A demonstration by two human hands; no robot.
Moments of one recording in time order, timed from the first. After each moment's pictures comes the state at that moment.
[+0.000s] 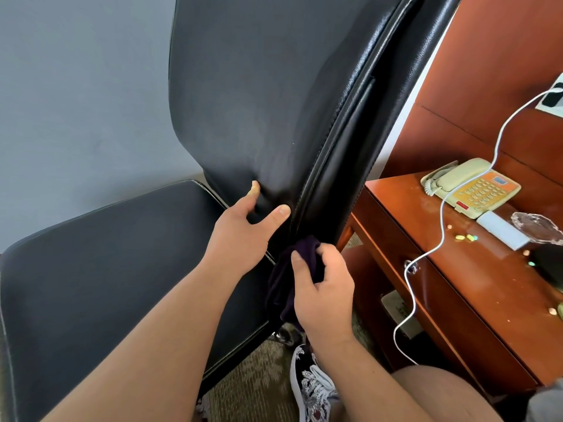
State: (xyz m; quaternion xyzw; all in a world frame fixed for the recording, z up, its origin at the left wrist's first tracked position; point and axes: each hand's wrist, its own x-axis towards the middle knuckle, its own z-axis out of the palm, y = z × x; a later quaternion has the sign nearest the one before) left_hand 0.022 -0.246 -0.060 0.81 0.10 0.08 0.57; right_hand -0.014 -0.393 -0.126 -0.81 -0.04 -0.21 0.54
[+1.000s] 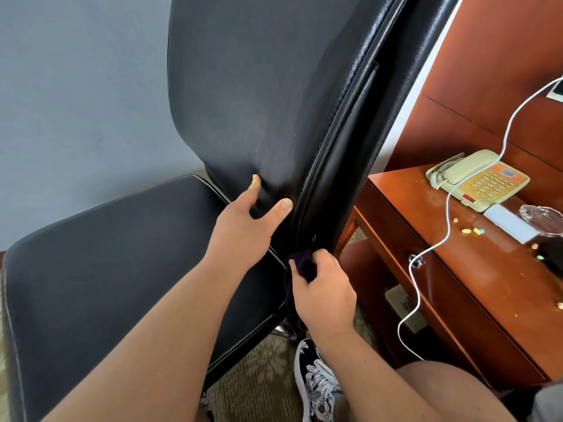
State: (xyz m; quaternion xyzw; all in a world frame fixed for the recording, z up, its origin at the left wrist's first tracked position) left_hand 0.020 -0.249 -0.057 0.84 0.11 0.09 0.52; right_hand -0.009 -0.397 -0.146 -0.93 0.01 -0.16 0.34
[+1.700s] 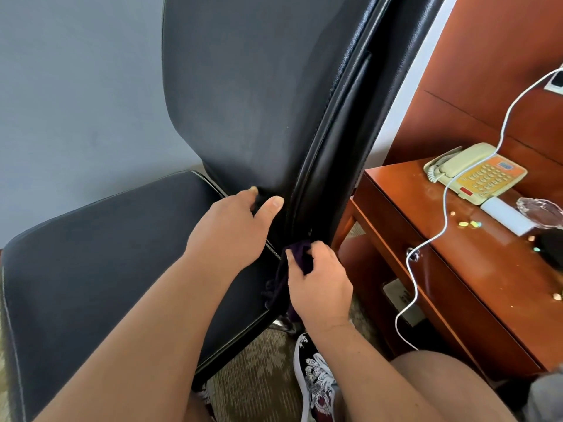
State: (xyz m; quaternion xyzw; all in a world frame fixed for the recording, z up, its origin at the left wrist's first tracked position) left_hand 0.002 -0.244 -0.036 0.95 0.10 0.07 0.30; right_hand -0.013 -0.392 -0.139 -0.92 0.00 -0.18 0.35
